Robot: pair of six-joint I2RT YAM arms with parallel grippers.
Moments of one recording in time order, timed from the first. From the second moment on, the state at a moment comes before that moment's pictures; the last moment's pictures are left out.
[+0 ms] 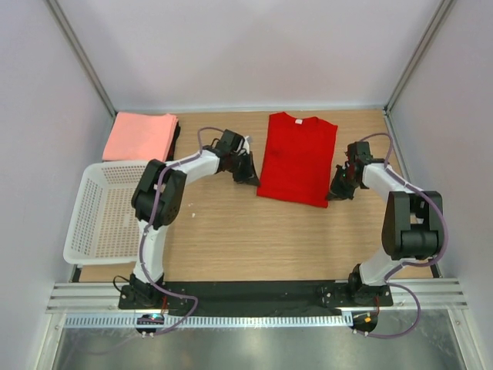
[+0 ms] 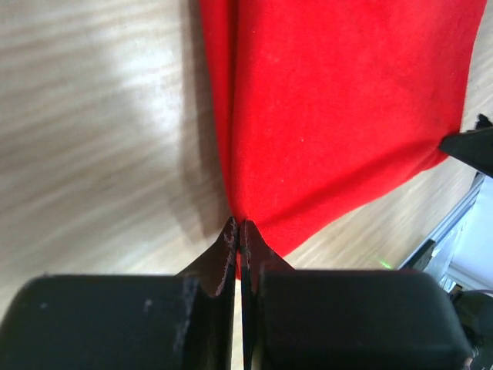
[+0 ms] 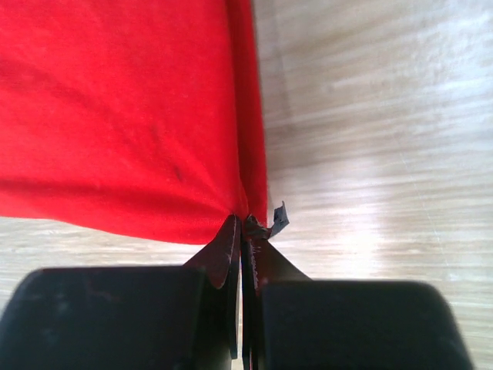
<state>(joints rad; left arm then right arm) -0.51 2.15 1.52 -0.32 0.48 -0.57 -0.02 1.62 1.00 -0.59 -0.19 0.41</state>
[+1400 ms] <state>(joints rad) -0.52 2.11 1.54 -0.23 0.36 -0.52 0.00 1.50 0.83 -0.54 -0.27 0.46</state>
